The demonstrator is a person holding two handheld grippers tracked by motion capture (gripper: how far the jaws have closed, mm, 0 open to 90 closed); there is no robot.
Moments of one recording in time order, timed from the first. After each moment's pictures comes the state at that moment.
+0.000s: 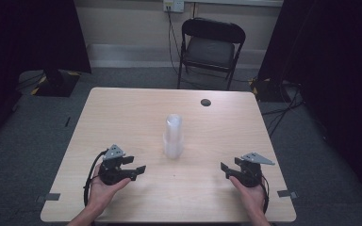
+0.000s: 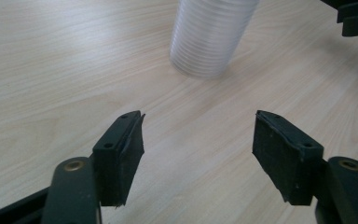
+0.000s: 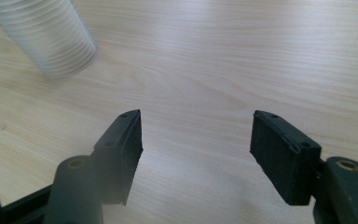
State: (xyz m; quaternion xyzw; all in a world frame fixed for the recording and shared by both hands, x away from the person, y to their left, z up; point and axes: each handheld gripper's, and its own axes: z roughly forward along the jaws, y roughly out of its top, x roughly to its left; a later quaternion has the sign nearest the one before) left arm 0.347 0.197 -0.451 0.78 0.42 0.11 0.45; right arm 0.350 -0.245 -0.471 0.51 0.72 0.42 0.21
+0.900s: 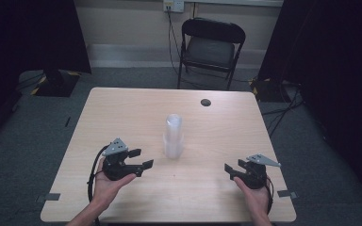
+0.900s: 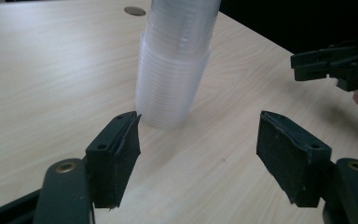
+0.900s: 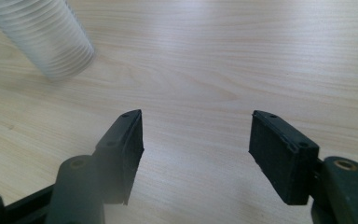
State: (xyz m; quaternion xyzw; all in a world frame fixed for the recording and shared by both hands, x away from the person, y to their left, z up) left arm 0.345 0.179 -0.416 0.76 0.38 0.11 0.51; right arm 0.343 -0.256 -0.467 0.52 0.71 0.42 0.20
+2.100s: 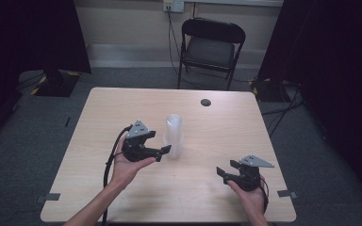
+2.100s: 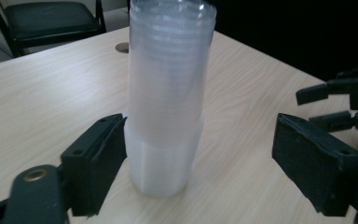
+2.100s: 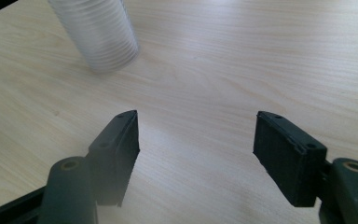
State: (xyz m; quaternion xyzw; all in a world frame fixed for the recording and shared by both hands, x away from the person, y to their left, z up) left arm 0.388 0.127 -0.385 0.78 0.33 0.14 0.51; right arm 0.337 -0.237 -0.464 0.47 0.74 0.44 0.18
